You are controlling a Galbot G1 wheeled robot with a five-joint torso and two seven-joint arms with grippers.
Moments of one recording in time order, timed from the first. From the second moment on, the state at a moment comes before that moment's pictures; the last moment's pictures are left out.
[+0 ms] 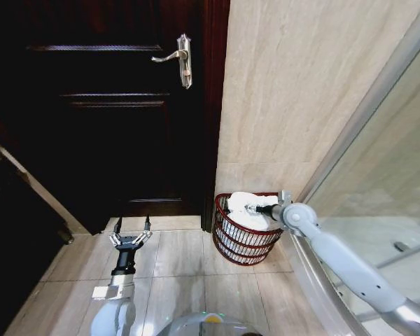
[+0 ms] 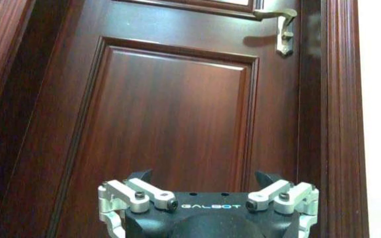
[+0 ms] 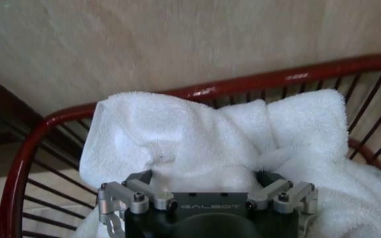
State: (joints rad) left arm 1.68 -1.59 -0.75 -2.00 -0.32 -0.49 0.23; right arm -0.70 0.81 -0.04 1.75 1.49 -0.73 0.62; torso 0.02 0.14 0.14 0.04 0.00
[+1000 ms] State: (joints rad) left arm 1.66 -1.58 -0.75 -1.98 -0.35 -0.50 0.21; right arm -0.83 0.86 0.09 2.02 1.24 -0.60 0.70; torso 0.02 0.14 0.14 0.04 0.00
